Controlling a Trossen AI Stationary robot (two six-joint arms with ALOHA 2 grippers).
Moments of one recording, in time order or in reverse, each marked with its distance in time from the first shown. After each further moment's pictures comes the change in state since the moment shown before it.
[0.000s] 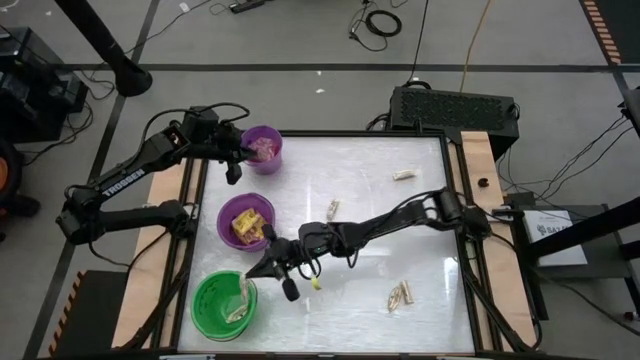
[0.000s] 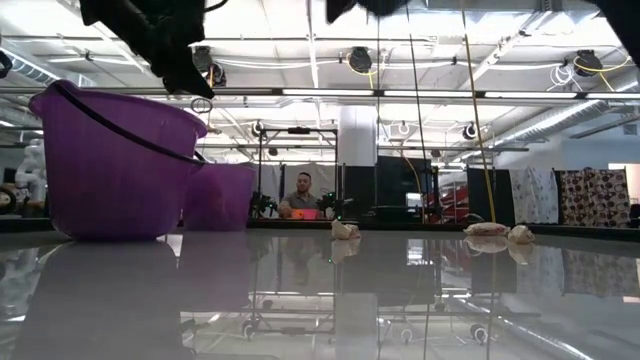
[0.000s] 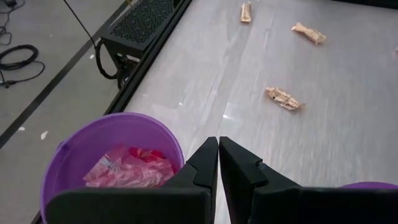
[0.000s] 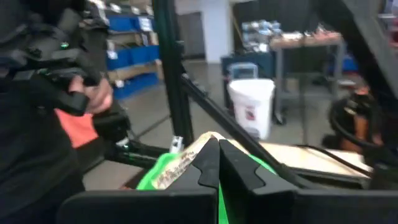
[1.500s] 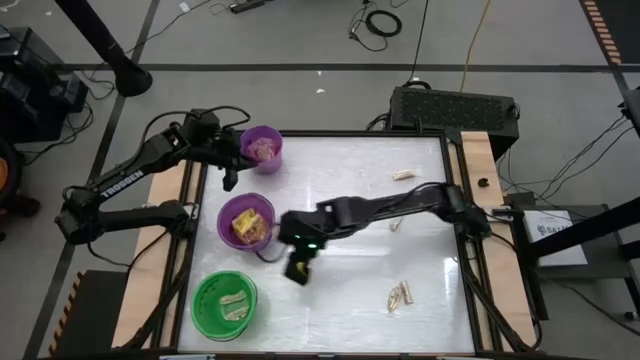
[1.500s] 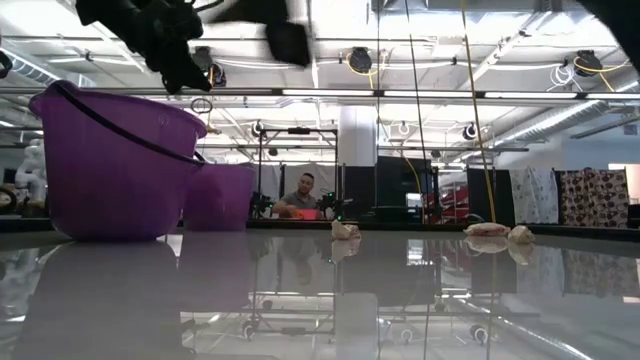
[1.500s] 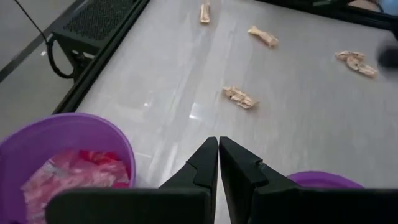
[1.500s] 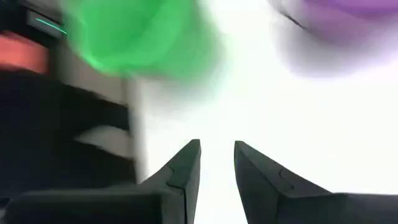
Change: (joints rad) left arm -0.028 -0.013 0.000 -0.046 0.134 -0.043; right arm -0.041 -0.061 0.414 -1.399 -0.036 0.448
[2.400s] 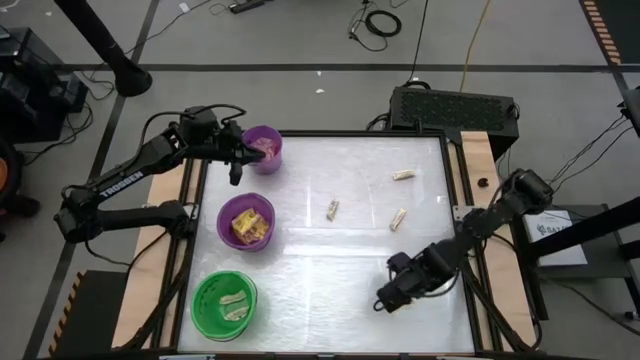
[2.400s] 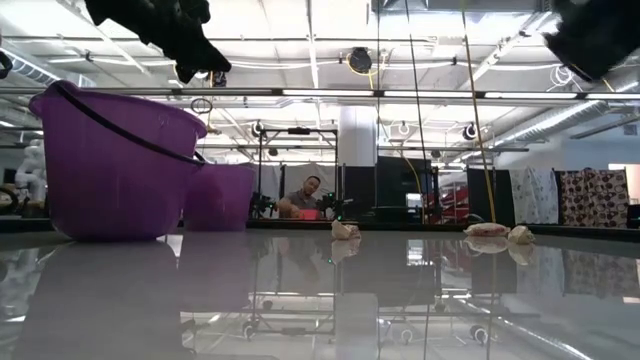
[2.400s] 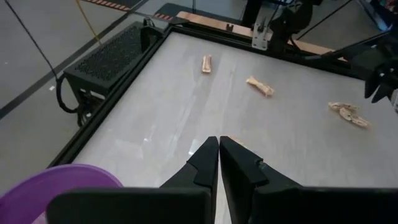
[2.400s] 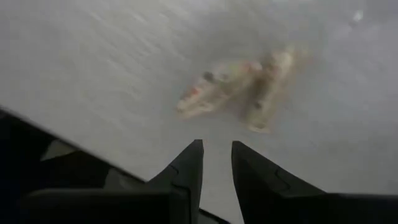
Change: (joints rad) left arm -0.040 0.000 0.000 0.206 -0.016 -0.145; right arm 0.451 -0.597 -1.037 0.018 0.077 1.170
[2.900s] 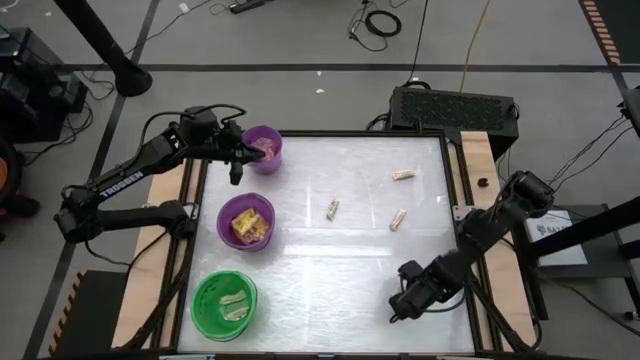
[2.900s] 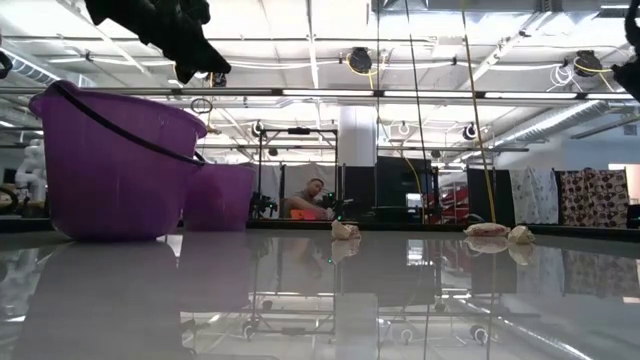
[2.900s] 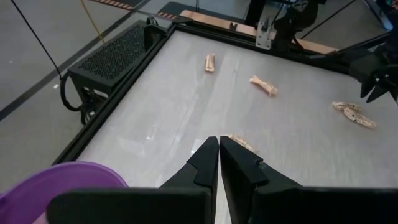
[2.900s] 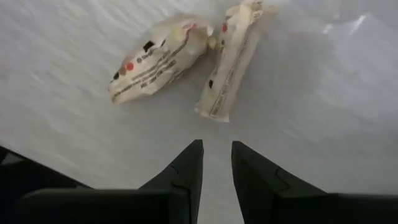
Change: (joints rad) left arm 0.000 0.000 0.000 -0.004 -0.015 0.000; right arm 0.127 0.011 -0.114 0.072 0.016 0.096
